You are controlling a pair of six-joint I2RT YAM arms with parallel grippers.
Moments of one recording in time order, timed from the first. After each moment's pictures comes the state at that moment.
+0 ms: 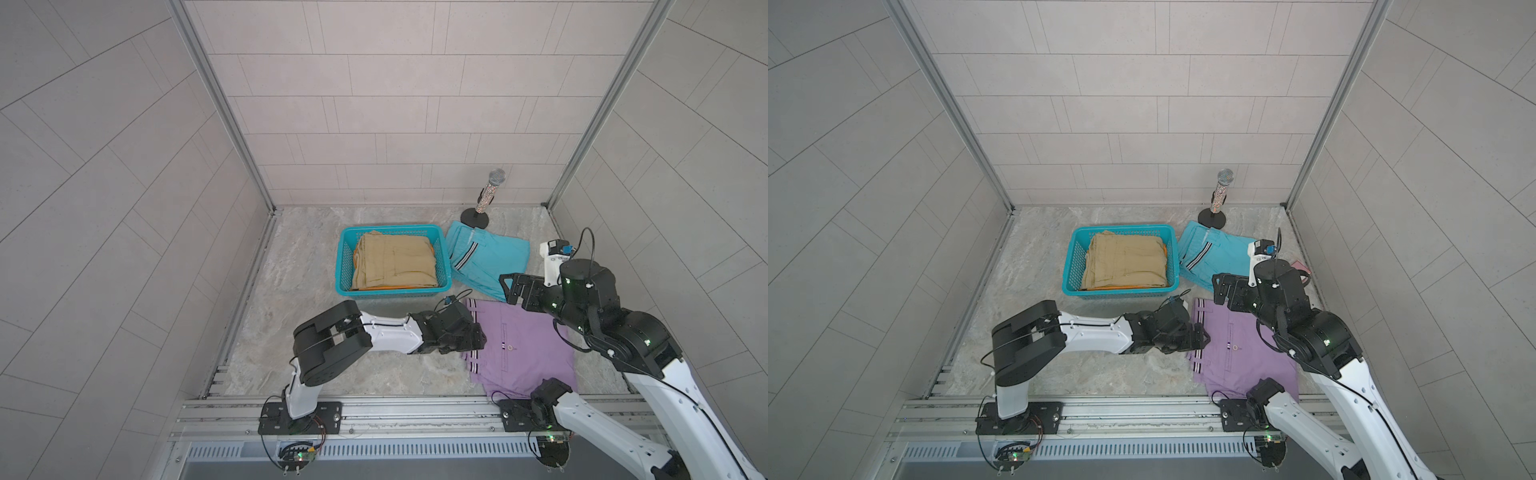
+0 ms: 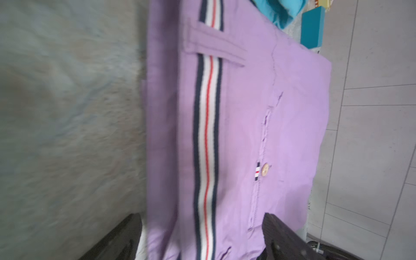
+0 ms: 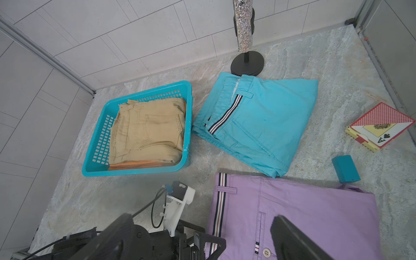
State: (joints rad) left arm -1.15 1.96 1.12 0.05 0.15 -1.16; right arm 0.44 0.77 1.19 -1.03 0.15 0.52
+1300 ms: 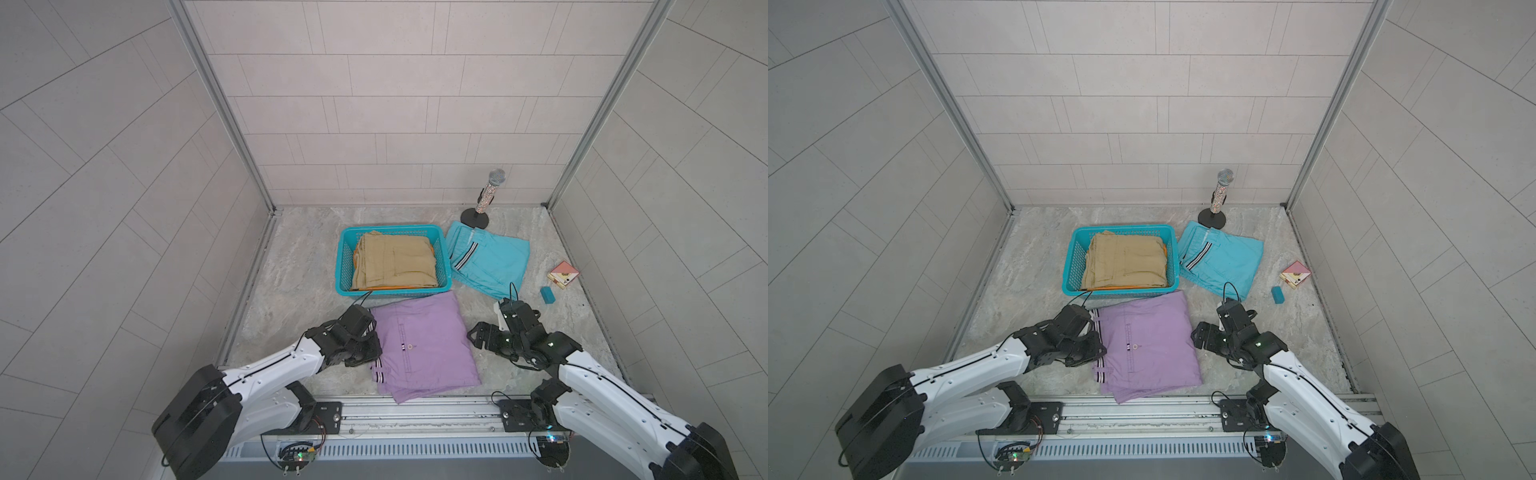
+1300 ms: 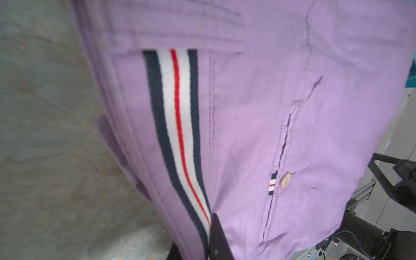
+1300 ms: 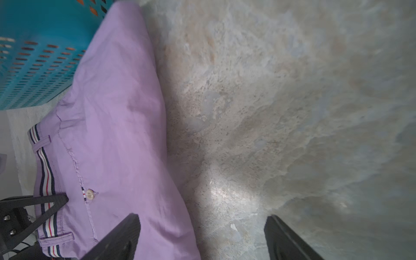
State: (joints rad) left arm -0.72 1.12 0.42 -0.38 0.25 -0.94; right arm 0.44 0.81 0.35 -0.51 -0.20 0.79
